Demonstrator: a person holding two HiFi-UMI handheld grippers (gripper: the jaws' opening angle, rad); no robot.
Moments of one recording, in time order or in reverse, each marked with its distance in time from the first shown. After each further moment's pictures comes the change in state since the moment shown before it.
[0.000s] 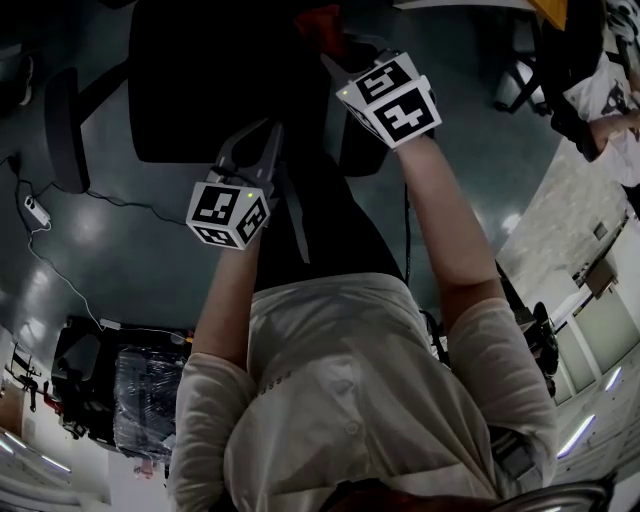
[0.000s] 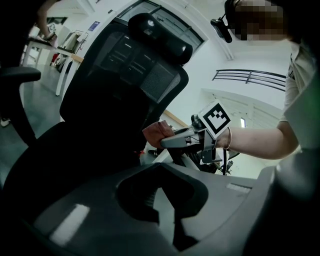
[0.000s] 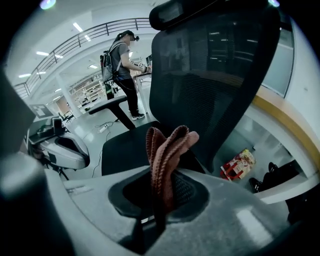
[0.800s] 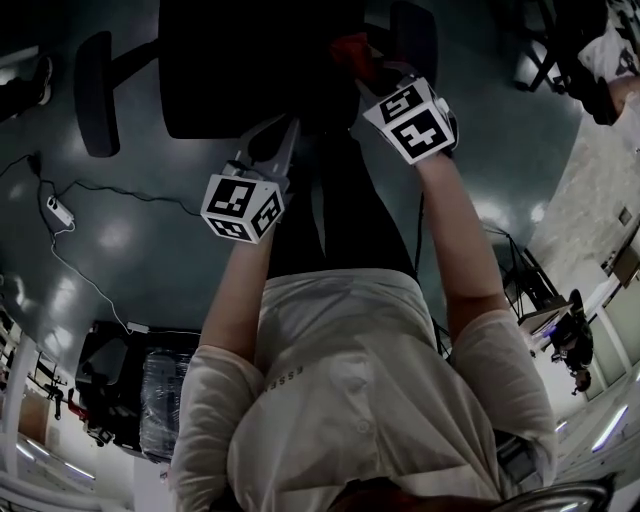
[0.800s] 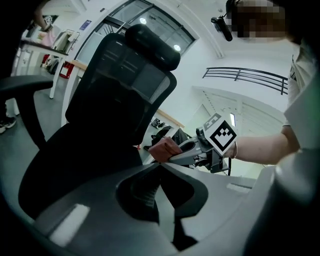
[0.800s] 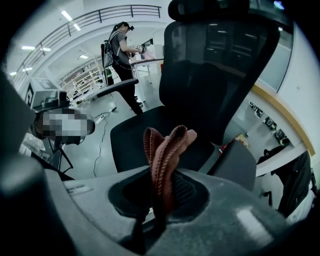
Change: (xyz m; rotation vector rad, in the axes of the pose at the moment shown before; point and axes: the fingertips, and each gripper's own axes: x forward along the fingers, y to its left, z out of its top) left arm -0.080 -0.001 -0.033 0.067 0.035 -0.080; right arm -0.018 0.100 -0.074 0.049 0.121 -0.076
